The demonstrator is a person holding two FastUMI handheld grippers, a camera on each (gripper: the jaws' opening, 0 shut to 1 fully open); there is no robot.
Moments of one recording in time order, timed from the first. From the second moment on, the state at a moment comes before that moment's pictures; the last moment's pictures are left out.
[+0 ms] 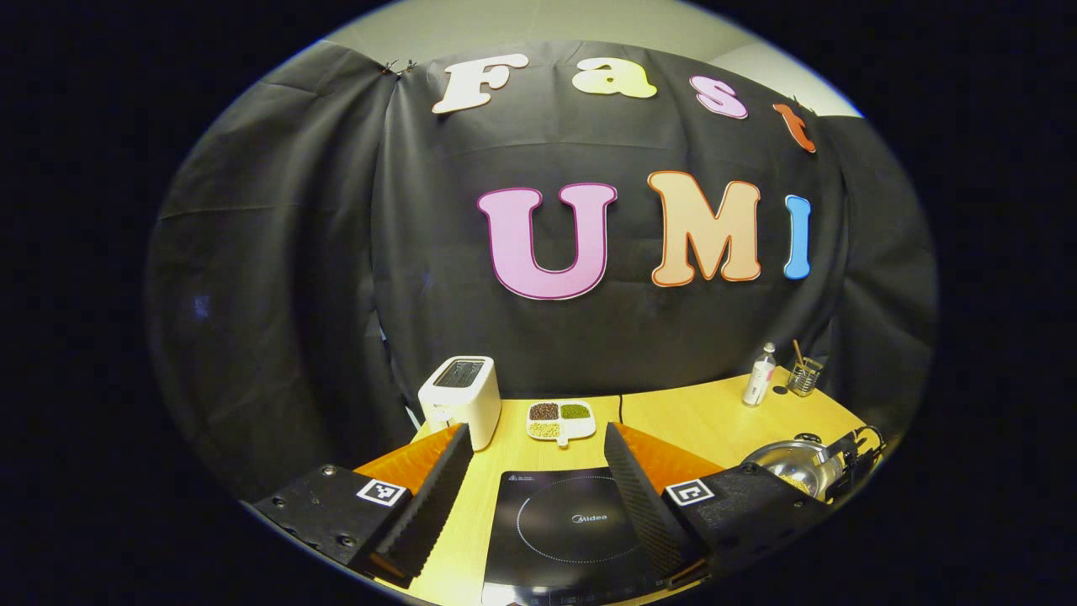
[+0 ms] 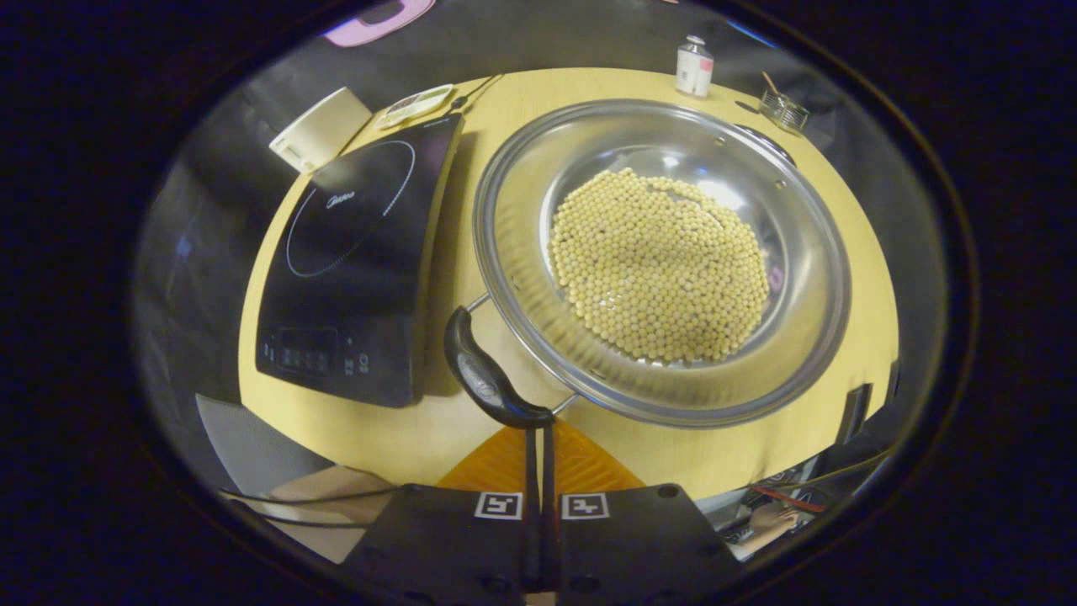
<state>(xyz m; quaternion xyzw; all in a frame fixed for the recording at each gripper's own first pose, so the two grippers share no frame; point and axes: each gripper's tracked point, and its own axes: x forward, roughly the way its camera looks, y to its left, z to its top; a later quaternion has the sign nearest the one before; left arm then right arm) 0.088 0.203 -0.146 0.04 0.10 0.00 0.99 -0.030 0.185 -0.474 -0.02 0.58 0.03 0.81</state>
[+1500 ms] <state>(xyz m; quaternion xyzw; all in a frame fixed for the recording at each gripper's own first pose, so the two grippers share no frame) 0.090 0.199 -0.201 -0.03 0.17 -0.02 0.98 0.070 0.256 -0.465 0.08 0.52 -0.01 0.85</state>
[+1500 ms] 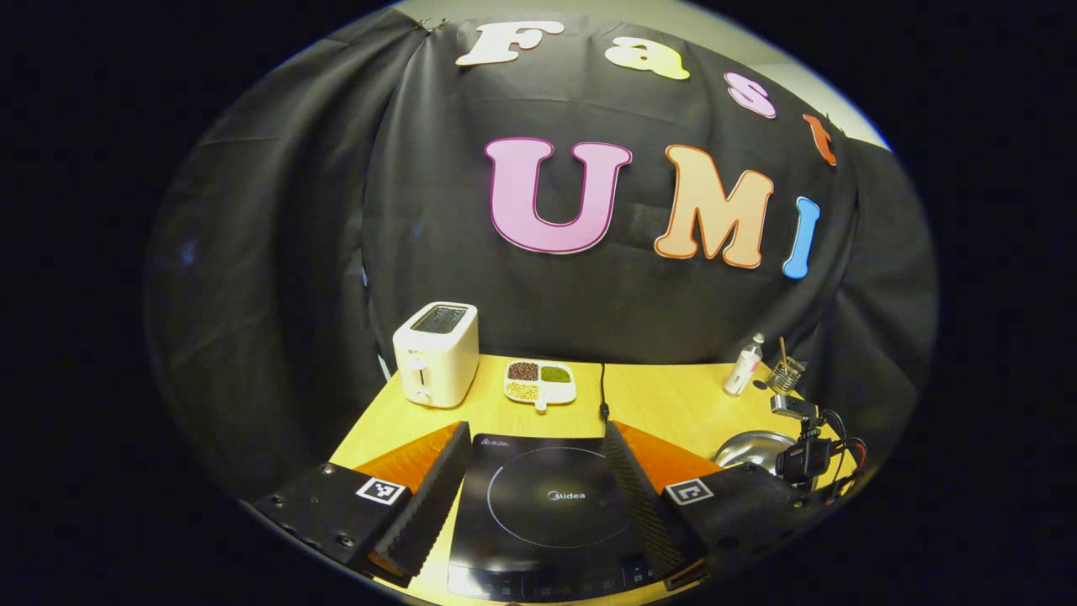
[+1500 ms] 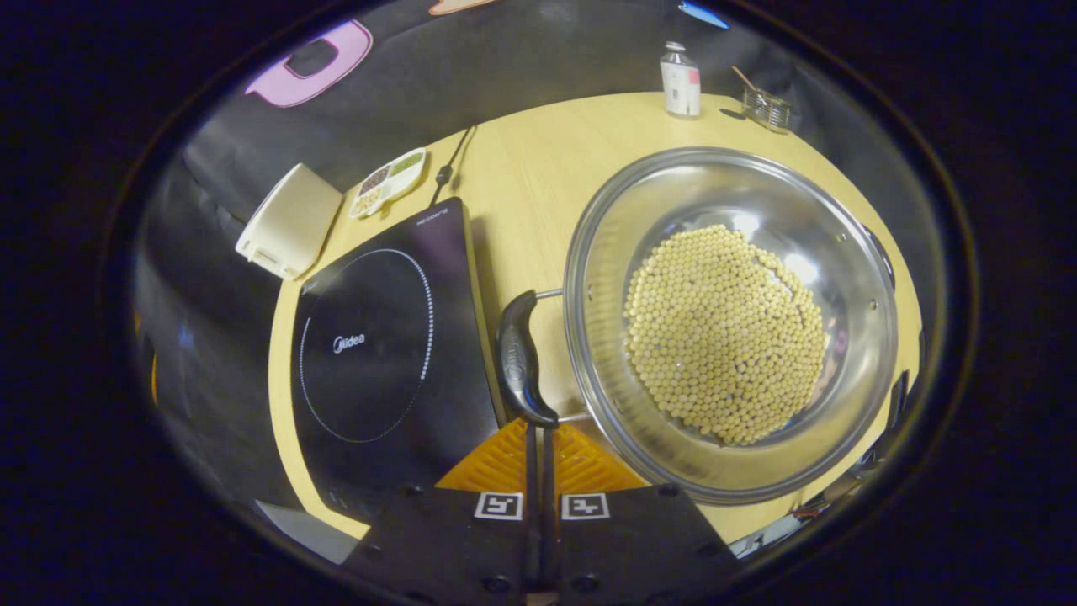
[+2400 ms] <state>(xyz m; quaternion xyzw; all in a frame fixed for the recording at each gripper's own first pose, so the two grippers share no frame) 0.079 0.078 -0.261 -0.11 0.29 -0.06 0.95 0.071 0.080 -0.354 0.07 0.45 0.00 0.89</state>
